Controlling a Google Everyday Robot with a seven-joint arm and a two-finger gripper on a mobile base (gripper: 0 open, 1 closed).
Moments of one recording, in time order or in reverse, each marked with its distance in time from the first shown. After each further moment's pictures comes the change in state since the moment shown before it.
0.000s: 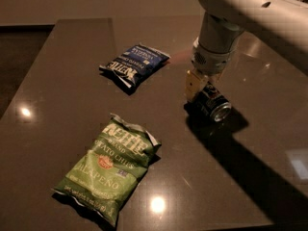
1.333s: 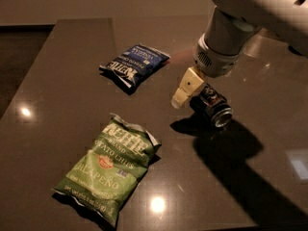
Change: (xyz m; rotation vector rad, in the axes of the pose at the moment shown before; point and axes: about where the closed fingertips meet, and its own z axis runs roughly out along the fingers) arm 0.016 0.024 -0.030 0.008 -0.100 -0.021
